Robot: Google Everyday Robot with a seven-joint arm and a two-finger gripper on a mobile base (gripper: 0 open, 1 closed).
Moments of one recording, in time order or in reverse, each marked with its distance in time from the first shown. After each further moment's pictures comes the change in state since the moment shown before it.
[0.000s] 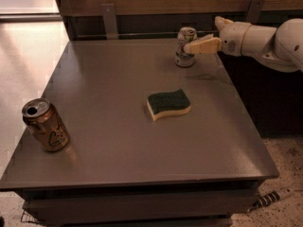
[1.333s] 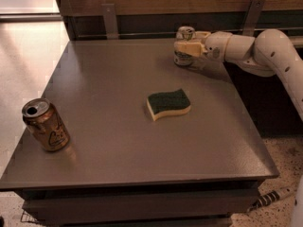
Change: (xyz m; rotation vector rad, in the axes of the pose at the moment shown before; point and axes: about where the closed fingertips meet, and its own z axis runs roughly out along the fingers) arm 0.030 0.013 0.047 -0.096 -0.027 0.086
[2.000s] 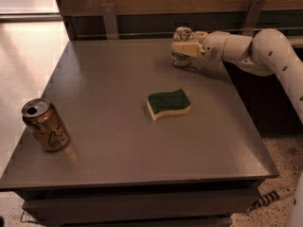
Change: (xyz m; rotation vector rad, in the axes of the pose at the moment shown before) arm -0.001 0.004 0.005 -0.007 0.003 -0.001
